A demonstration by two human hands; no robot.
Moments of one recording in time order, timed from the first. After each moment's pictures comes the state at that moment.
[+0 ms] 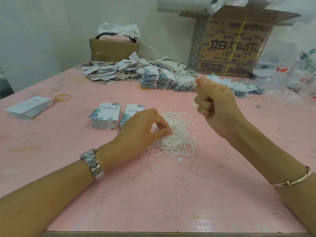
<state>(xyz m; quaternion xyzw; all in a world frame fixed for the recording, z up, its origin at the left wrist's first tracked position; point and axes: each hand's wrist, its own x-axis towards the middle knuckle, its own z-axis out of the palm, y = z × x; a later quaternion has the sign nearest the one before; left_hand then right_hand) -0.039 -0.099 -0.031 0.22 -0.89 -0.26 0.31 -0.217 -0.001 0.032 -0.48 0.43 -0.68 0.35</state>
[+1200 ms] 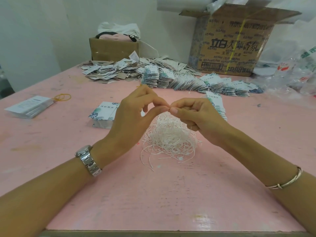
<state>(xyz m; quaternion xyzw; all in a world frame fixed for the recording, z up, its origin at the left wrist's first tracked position) -0.033 -0.095 -0.007 0.14 -0.83 -0.19 0.50 -0.210 -0.008 0.008 -0.57 0.52 -0.53 0.36</state>
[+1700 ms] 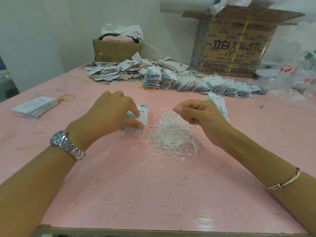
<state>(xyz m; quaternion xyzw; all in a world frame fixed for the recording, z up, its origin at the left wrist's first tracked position) 0.001 -0.150 0.011 0.33 -0.94 0.09 0.09 -0.218 -0.014 -0.001 -0.54 0.55 -0.56 0.31</state>
